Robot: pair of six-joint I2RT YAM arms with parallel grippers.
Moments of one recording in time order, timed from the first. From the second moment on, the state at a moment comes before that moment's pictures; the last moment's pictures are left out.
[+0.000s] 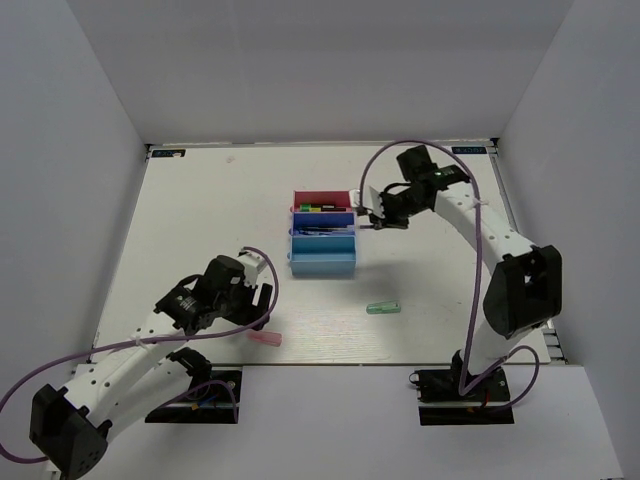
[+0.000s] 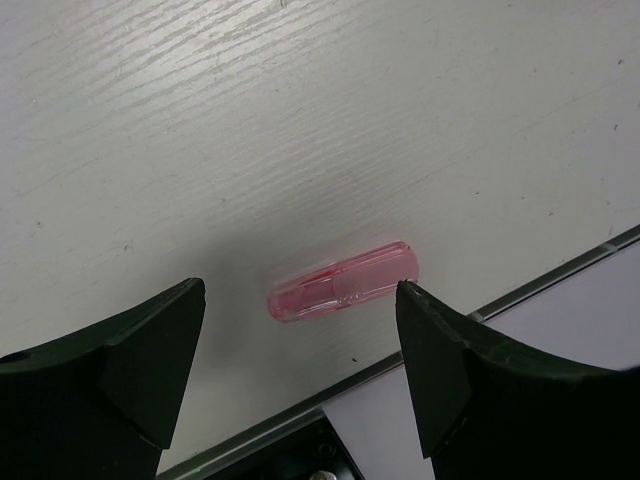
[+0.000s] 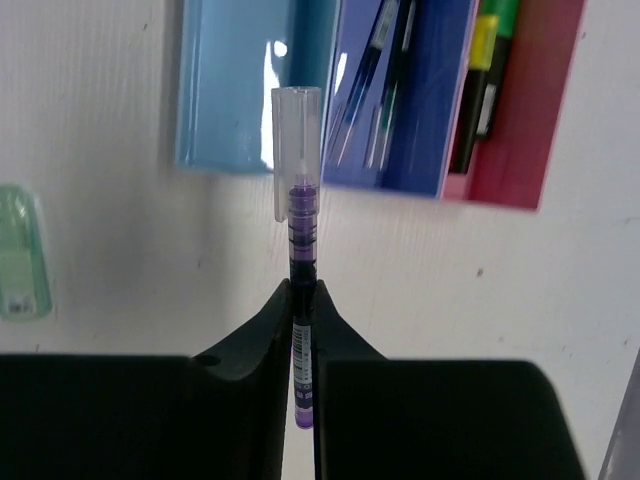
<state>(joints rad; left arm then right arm) -0.61 0.79 0.57 -0.70 0.05 -0.20 0.37 1.65 1.44 -0.96 -0.59 -1.33</state>
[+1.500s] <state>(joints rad) -0.61 0.91 0.52 -0.70 -0.04 -0.72 0.67 2.10 1.88 -0.85 -0.33 -0.93</state>
